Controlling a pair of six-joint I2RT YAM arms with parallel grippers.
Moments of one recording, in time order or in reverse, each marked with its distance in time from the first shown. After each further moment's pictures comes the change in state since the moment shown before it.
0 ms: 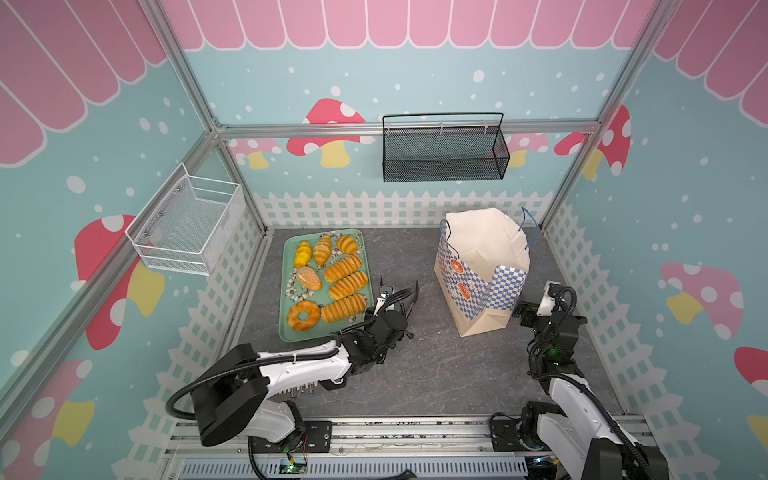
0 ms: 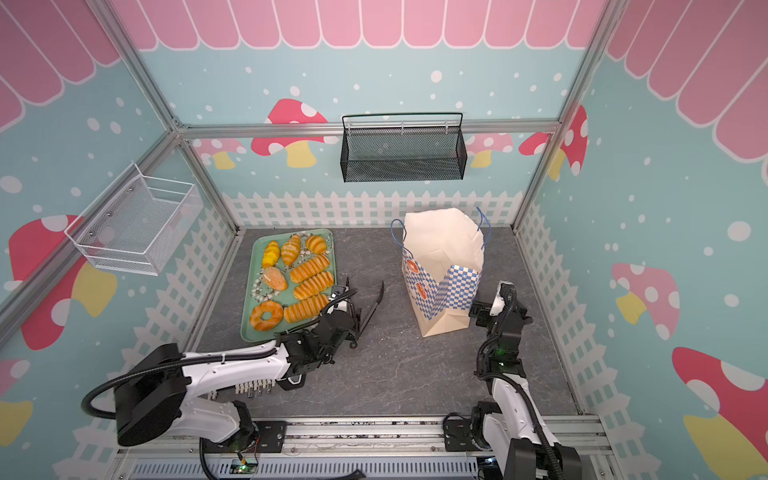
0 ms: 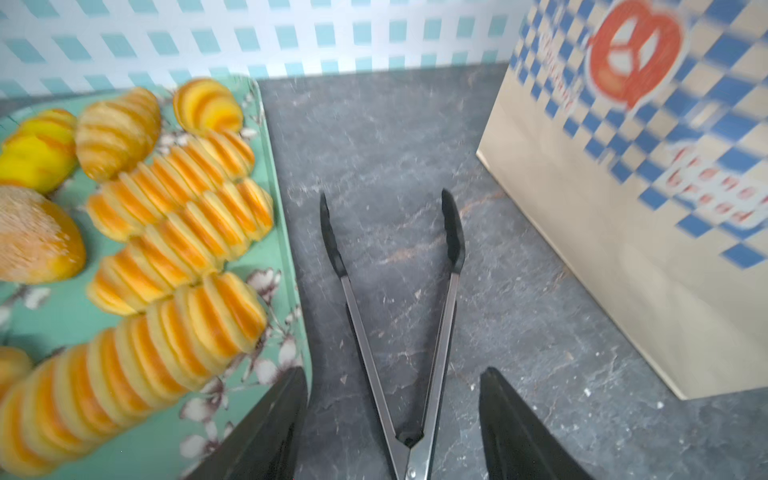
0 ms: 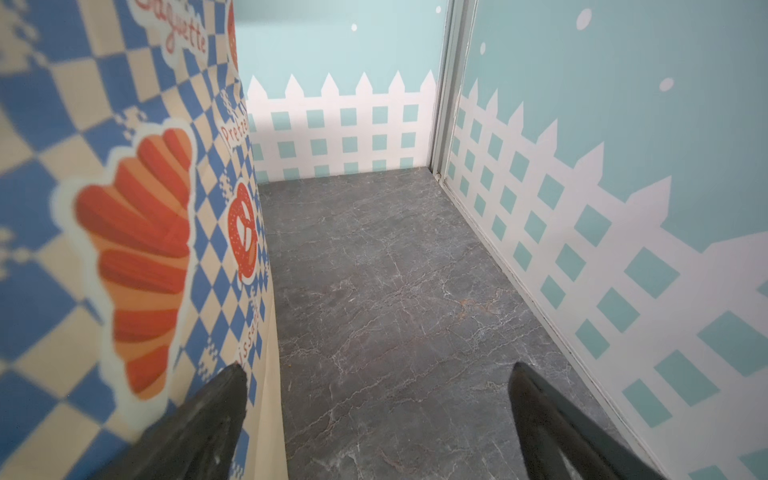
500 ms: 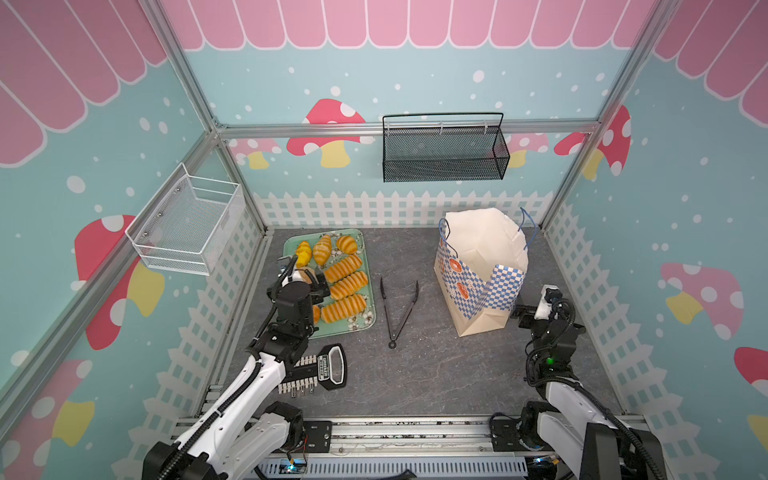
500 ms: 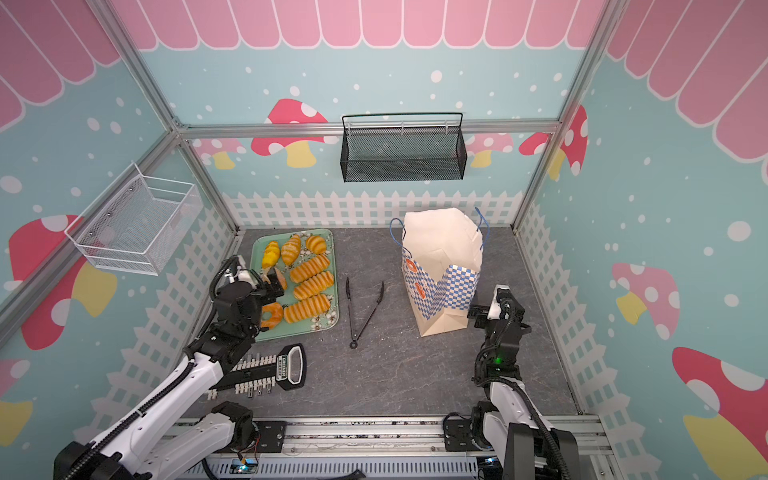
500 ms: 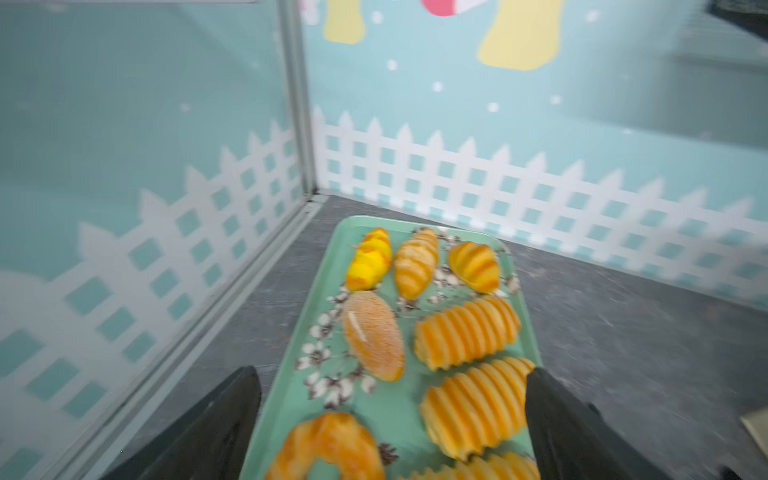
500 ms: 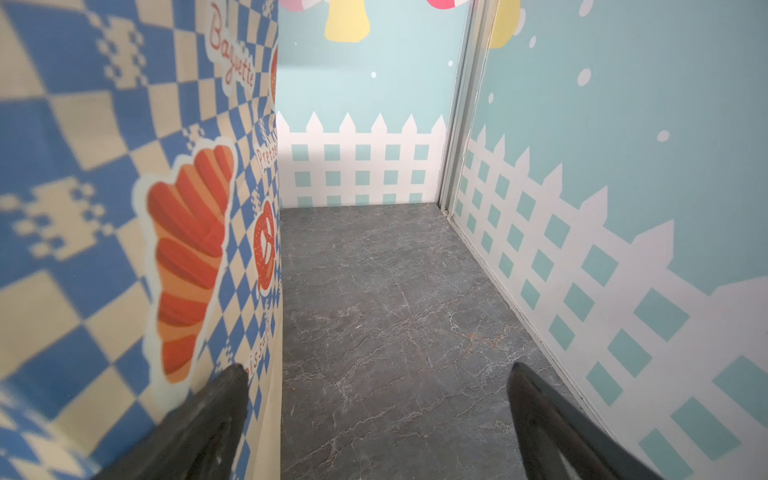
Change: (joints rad) left arm 0.738 -0.431 -0.126 -0.015 0.116 0.174; right arm 0.000 0.090 -0.086 0.287 -0.043 -0.055
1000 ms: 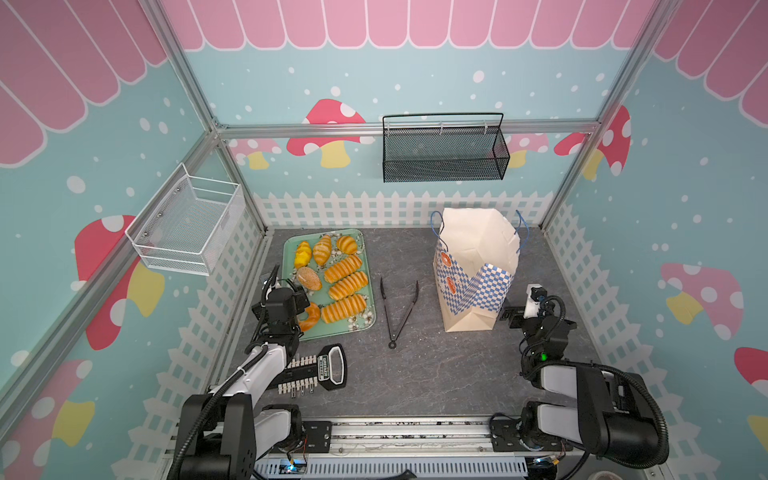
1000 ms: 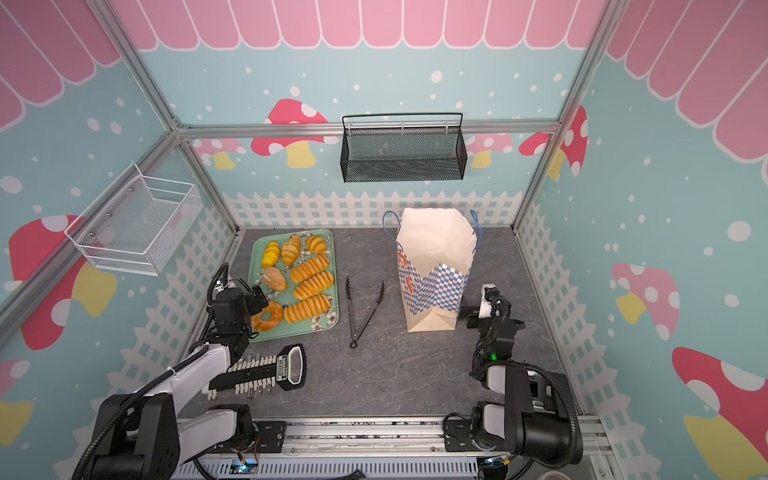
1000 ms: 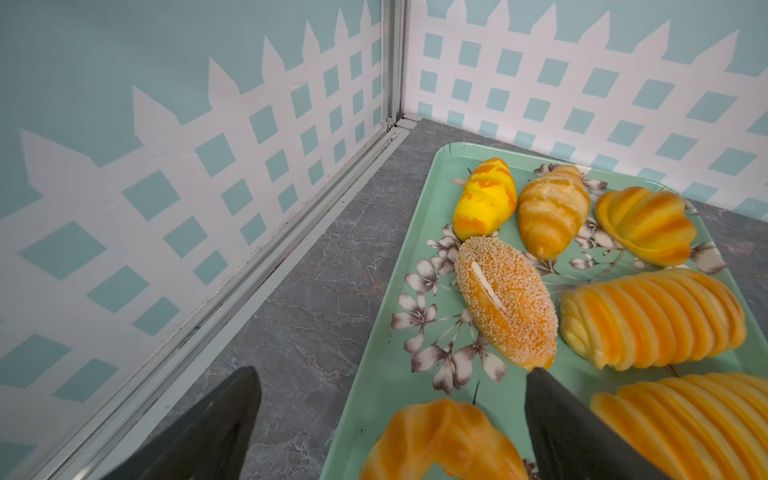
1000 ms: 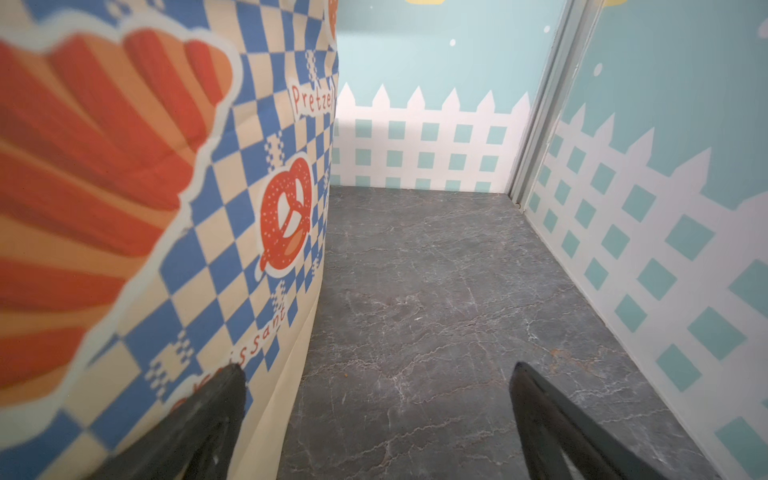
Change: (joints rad) left arm 0.244 0.266 -0.189 0.325 0.117 0.028; right arm 0.003 0.314 -0.001 0.272 -0.192 -0.014
